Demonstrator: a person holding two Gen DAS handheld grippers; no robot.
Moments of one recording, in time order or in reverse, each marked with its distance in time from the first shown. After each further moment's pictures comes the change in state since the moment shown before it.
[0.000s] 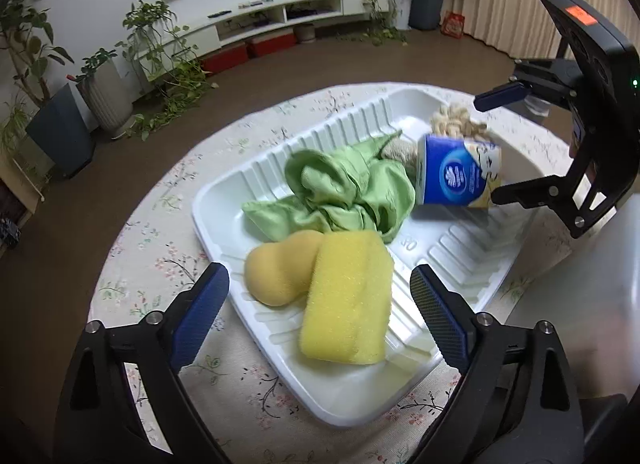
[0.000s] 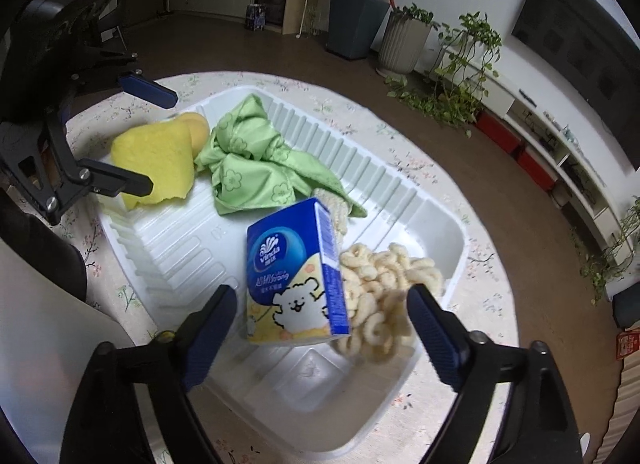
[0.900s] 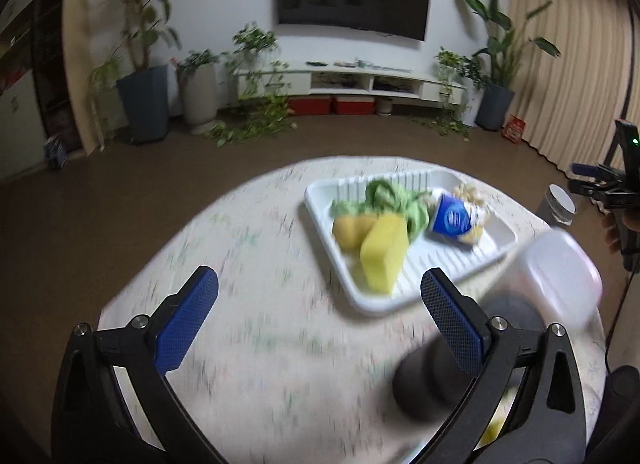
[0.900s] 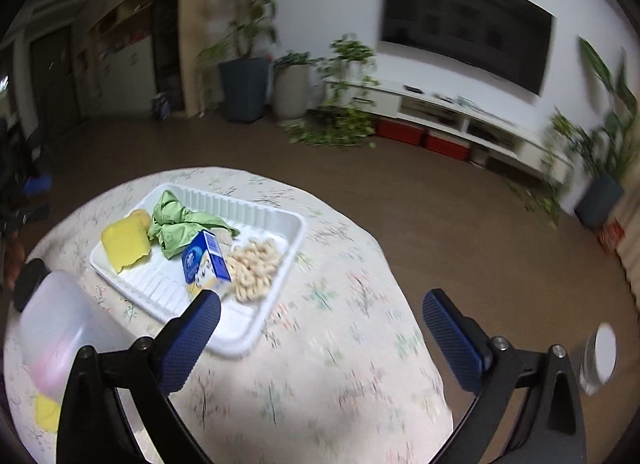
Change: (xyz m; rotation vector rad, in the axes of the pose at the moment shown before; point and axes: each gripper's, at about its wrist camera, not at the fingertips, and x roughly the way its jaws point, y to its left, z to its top) left arm -0.135 0.016 -0.095 -0.349 -0.243 0.146; right arm -0.132 -0.067 -0.083 0.404 -0.211 -0.182
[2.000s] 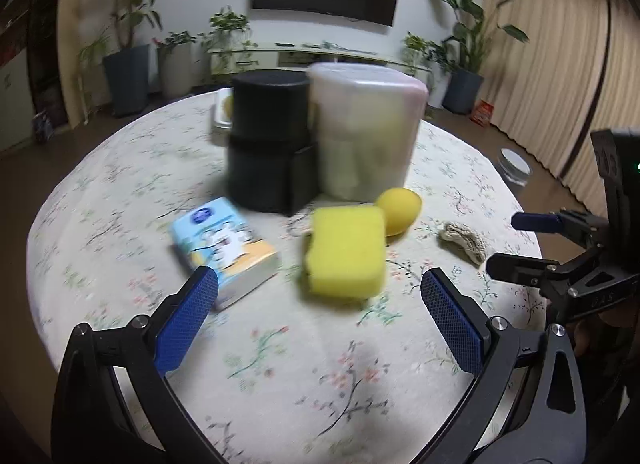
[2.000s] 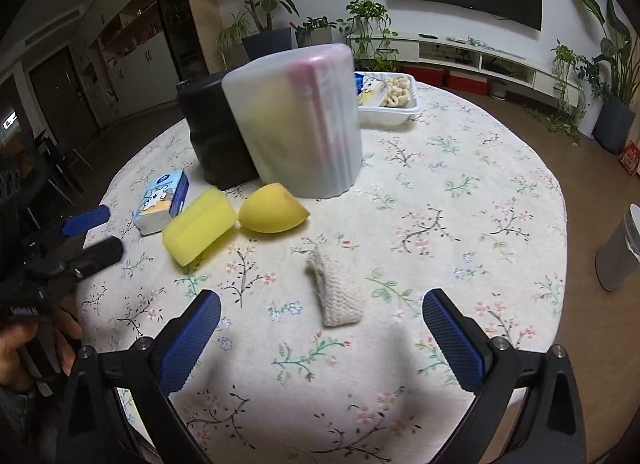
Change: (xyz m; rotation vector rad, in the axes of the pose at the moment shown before) left arm -0.087 -0.143 -0.170 0.011 0.035 -0.088; right arm -0.104 0.177 -0.201 0.116 0.111 0.126
